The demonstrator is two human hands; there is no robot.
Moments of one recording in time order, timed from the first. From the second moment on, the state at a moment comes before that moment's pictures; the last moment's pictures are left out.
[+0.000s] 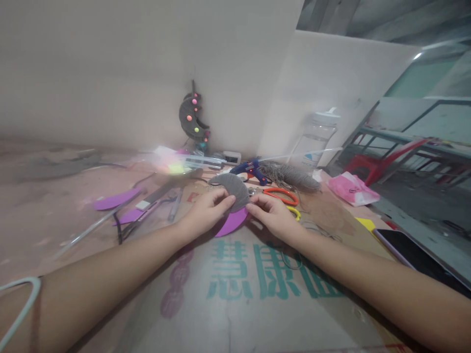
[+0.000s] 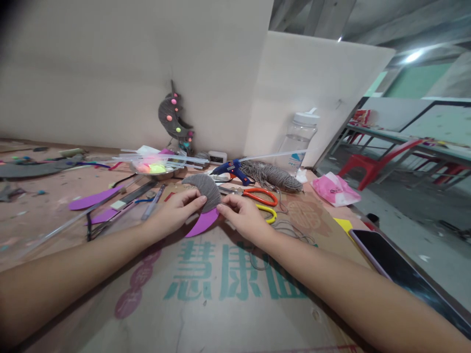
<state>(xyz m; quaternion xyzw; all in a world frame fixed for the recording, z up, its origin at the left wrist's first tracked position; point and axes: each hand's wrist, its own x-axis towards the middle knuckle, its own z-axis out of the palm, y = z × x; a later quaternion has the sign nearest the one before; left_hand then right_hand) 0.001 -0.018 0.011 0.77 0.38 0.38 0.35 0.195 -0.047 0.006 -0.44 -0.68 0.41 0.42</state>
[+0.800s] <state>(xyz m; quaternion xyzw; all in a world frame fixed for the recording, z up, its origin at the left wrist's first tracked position) 0.000 -0.015 0.006 0.75 0.33 0.39 0.42 0.202 -0.055 0.014 -0.39 -0.81 -0.02 0.44</state>
